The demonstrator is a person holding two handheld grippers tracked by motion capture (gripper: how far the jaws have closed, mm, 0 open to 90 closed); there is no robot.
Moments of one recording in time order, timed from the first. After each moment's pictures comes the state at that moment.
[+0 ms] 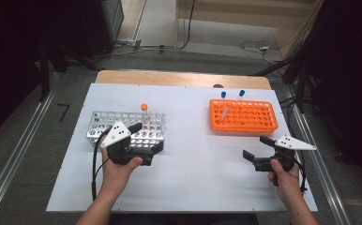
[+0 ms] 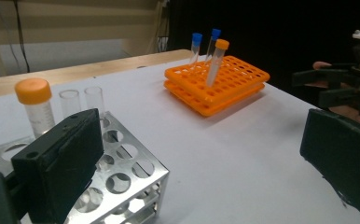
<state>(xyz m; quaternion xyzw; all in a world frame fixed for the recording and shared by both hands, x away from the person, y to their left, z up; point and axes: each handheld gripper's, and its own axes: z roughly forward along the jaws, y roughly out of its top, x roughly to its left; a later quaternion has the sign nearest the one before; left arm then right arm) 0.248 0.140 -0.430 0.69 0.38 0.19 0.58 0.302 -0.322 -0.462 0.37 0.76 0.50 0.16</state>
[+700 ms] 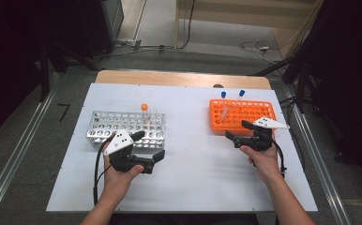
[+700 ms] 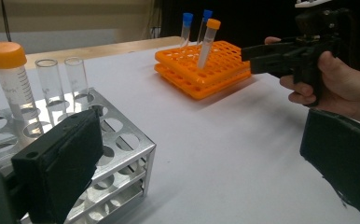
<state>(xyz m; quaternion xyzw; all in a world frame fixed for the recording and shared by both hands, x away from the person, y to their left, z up) 0.242 0.139 -0.446 0.70 0.38 0.18 0.58 0.360 -0.270 -0.464 0.40 0.76 0.49 0.18</state>
